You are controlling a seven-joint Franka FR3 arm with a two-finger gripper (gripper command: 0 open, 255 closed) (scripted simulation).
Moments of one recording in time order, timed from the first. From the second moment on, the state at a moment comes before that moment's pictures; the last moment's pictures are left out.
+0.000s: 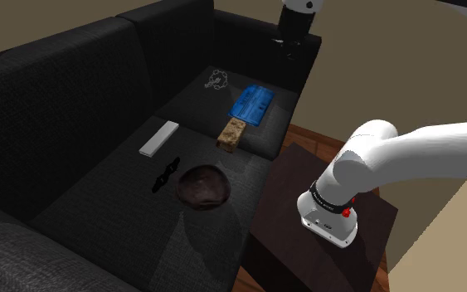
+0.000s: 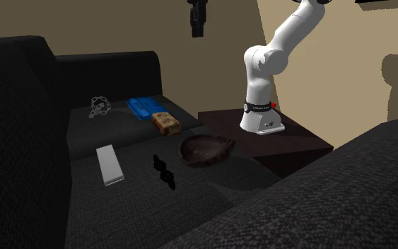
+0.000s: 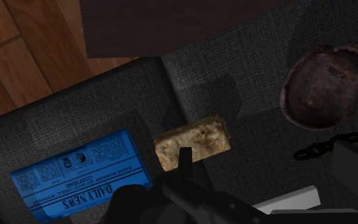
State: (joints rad) arm 0.01 -0.81 0.02 -2.39 0.06 1.60 -0.01
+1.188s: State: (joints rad) arm 0.04 -0.55 0.37 -2.54 0.24 2.04 0.43
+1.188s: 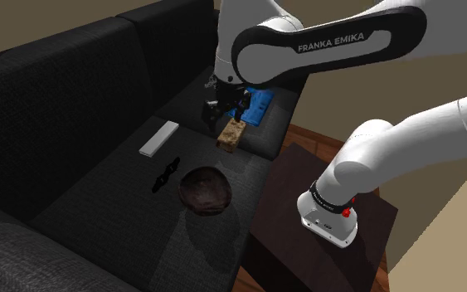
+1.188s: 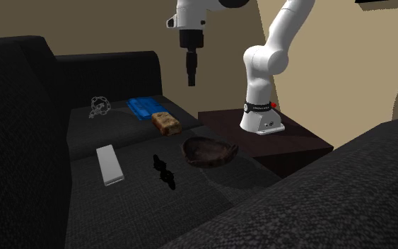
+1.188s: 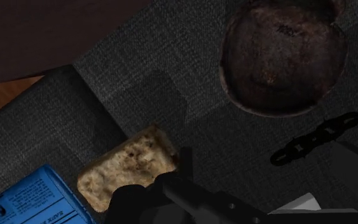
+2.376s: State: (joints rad) arm 0.03 0.23 0.62 -2.23 -0.19 2.42 1.19
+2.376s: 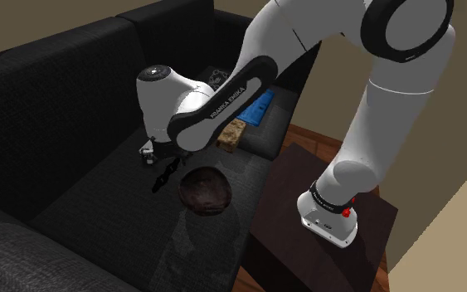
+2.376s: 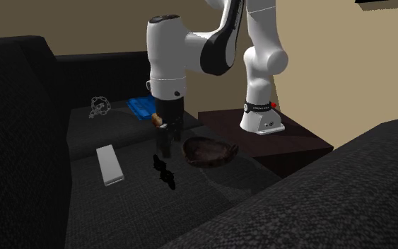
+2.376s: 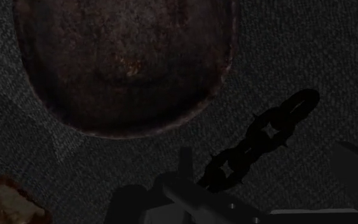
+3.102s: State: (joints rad) arm 0.14 0.46 0.52 -2.11 -0.37 2.50 1.37
